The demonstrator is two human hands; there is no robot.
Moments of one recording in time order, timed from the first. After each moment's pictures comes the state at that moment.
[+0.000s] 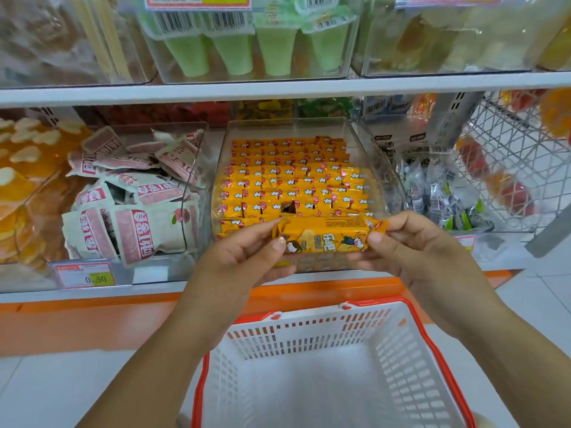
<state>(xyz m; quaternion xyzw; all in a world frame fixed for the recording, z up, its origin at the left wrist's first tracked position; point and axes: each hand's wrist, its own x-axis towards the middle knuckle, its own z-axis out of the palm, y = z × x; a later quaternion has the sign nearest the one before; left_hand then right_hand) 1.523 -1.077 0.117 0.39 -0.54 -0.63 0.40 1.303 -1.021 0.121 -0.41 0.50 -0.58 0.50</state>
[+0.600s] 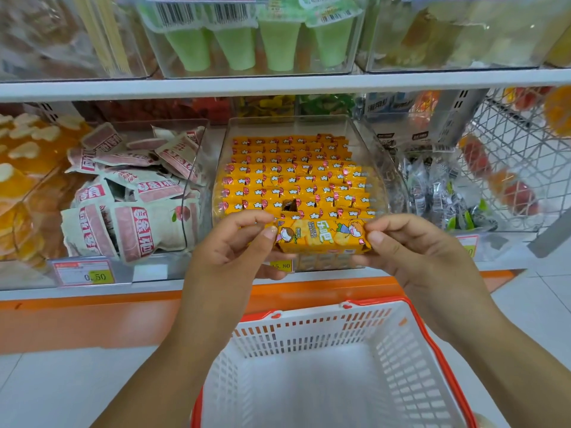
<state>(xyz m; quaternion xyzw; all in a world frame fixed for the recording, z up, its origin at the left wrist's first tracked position) 1.520 -1.071 0.120 0.43 -0.55 -0.54 0.48 1.308 -1.019 0.110 -0.43 0.50 -0.60 0.45</state>
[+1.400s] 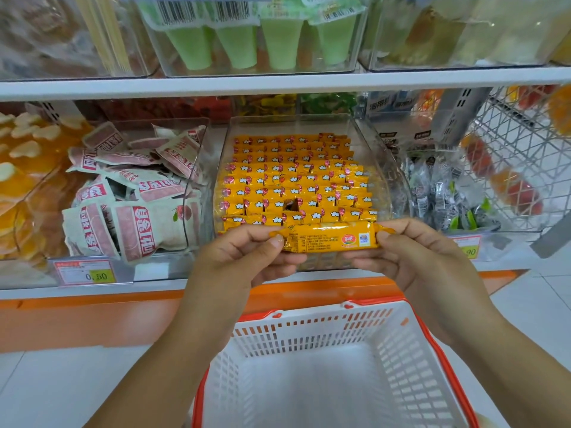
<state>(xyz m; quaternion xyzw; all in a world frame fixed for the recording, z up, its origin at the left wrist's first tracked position) 1.525 -1.076 0.114 0.40 -0.49 -0.64 0.44 1.312 -1.022 0.113 -0.35 0.49 -0.61 0.52</state>
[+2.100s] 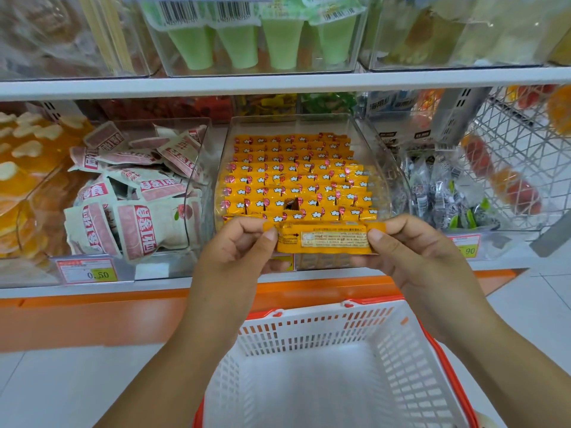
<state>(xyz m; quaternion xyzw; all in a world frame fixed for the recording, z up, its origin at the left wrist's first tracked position) 1.519 -1.074 0.112 0.47 -0.52 -0.55 0.45 1.315 -1.020 0.108 -0.43 0.49 -0.59 0.46</state>
